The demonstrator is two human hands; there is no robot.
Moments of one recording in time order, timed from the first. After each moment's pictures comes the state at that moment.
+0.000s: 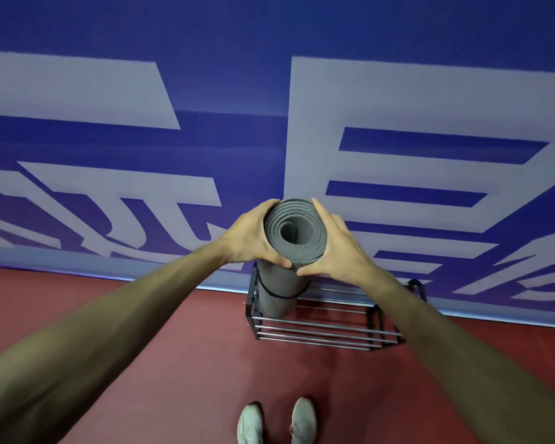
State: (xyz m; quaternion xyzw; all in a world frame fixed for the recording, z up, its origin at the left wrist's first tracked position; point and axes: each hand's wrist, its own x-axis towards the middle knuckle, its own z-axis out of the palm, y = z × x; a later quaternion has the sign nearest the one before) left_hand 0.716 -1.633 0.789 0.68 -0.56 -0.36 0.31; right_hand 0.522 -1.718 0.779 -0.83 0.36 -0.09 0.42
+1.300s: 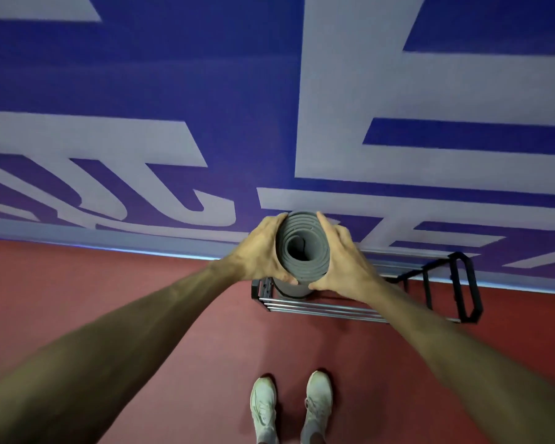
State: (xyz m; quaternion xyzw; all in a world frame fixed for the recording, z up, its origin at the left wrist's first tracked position) left_hand 0.726 -1.653 0.615 0.71 -0.54 -0.39 0.22; right_hand 0.540 -1.733 0.617 -0.84 0.38 0.00 0.39
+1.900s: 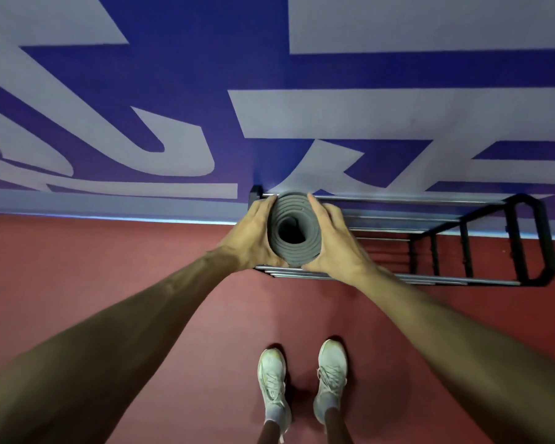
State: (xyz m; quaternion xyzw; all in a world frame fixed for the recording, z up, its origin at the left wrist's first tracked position) left_hand 0.729 -1.637 0.460 0.73 -0.53 -0.38 0.20; right_hand 0.550 -1.715 0.446 -0.82 0.38 -0.02 0.42
